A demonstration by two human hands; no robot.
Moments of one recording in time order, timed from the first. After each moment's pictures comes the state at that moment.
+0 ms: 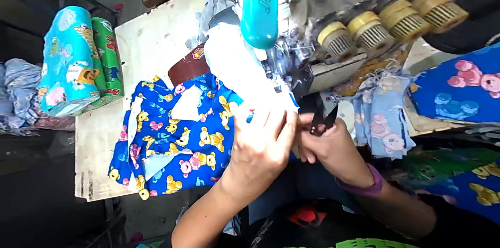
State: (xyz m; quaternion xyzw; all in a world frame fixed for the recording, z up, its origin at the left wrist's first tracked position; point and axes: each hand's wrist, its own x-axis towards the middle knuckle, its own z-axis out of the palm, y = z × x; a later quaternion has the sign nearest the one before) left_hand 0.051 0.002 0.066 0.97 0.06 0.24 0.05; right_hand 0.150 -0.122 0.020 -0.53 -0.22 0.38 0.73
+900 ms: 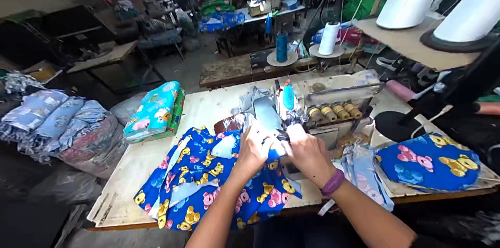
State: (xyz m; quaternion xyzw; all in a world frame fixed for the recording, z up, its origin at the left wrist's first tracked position) left_hand 0.045 0.059 0.092 0.92 0.21 0.23 0.26; right_hand 0.158 -0.067 0.092 -0.81 -0.52 -0.11 0.26
